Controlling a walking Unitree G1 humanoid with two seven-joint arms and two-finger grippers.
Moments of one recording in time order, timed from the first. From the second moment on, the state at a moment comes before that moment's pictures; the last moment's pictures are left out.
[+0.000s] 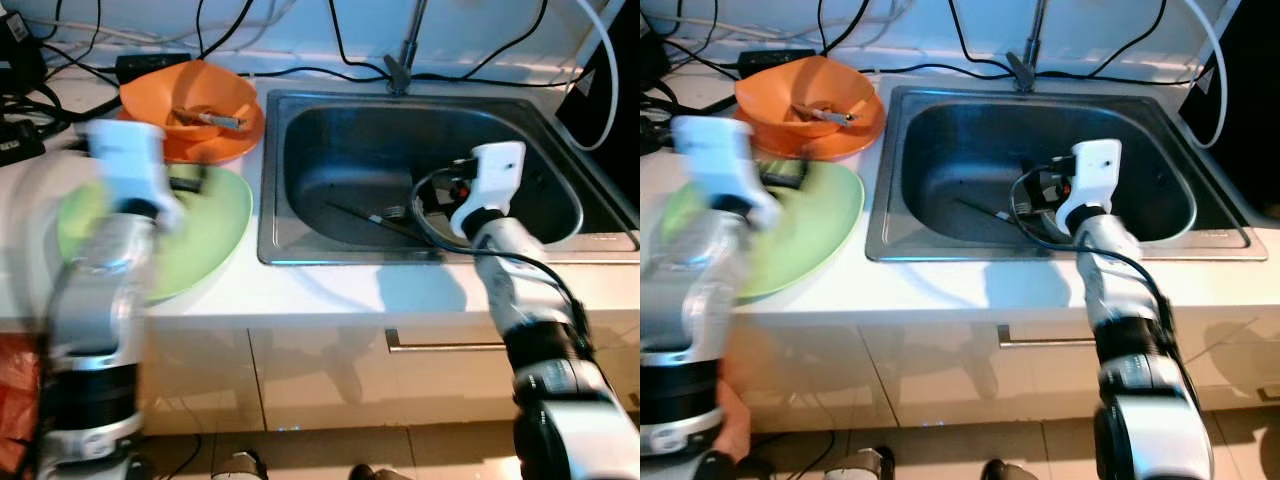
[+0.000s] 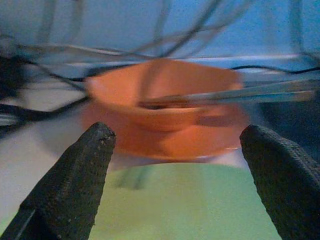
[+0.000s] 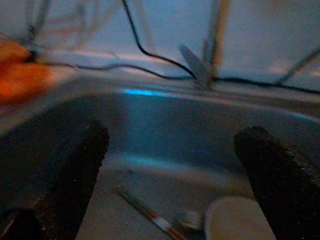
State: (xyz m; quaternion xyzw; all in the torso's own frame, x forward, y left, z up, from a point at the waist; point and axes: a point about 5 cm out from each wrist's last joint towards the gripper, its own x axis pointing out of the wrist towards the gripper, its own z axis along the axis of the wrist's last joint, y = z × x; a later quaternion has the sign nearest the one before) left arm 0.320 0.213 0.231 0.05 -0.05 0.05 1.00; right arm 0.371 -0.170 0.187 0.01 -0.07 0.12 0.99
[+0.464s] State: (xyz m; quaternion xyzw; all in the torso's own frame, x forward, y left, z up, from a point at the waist) left arm 0.290 0.269 0.214 0.06 0.00 0.19 0.98; right arm 0.329 -0.129 0.206 0.04 -0.07 0.32 0.94
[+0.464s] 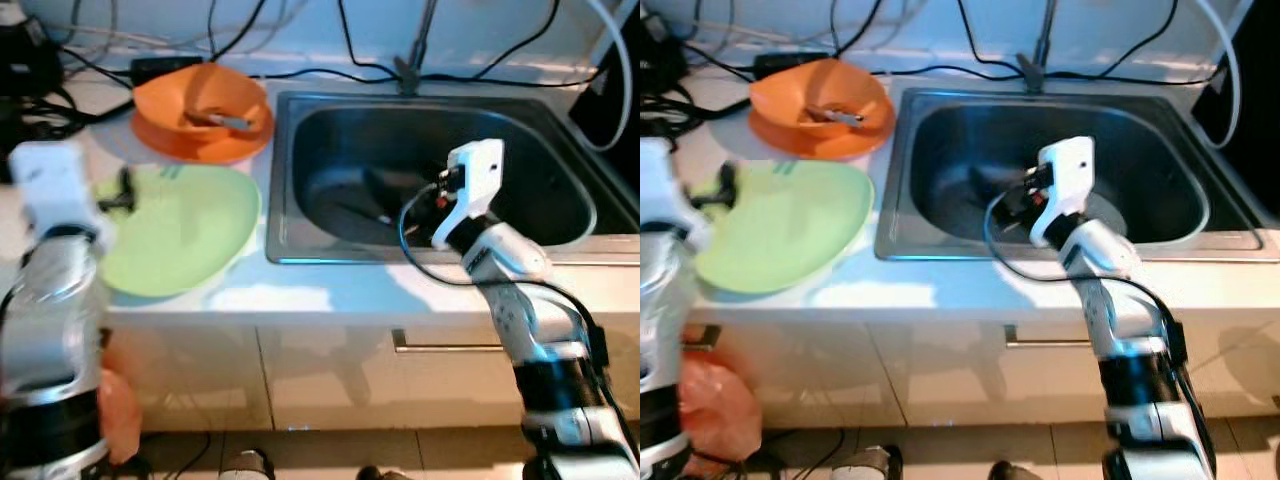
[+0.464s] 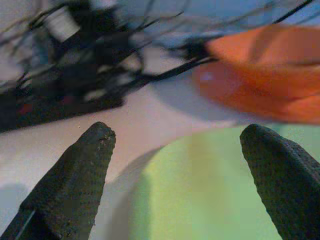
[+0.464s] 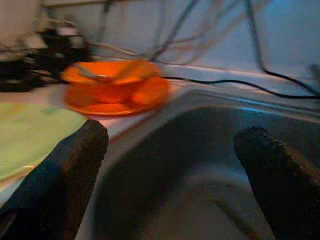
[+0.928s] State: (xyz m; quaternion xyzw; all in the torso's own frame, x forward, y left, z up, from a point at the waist) left arm 0.287 0.279 0.194 -0.03 0.09 0.20 0.98; right arm 0.312 -0.124 0.209 0.04 -0.06 0.36 0.93
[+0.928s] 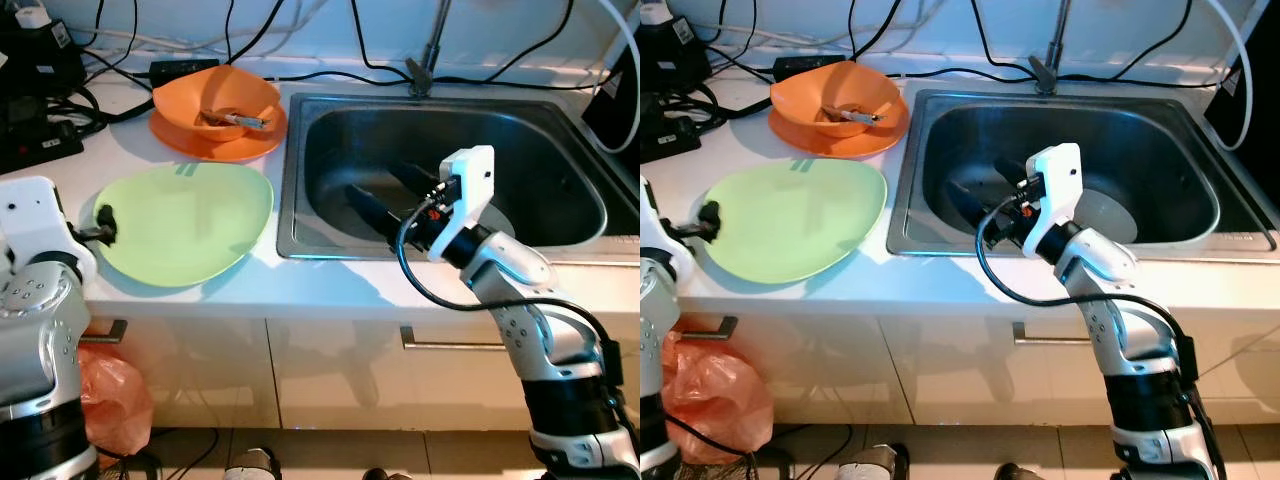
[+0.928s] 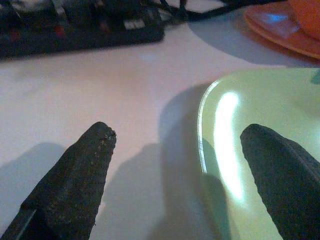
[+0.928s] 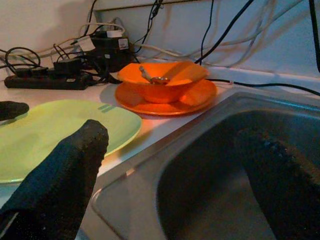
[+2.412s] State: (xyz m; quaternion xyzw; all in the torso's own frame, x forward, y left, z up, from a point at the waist) left arm 0.312 0.246 0.198 -0.41 0.17 0.10 0.89; right arm 0.311 -0.121 0.204 0.01 -0.03 0.38 0.92
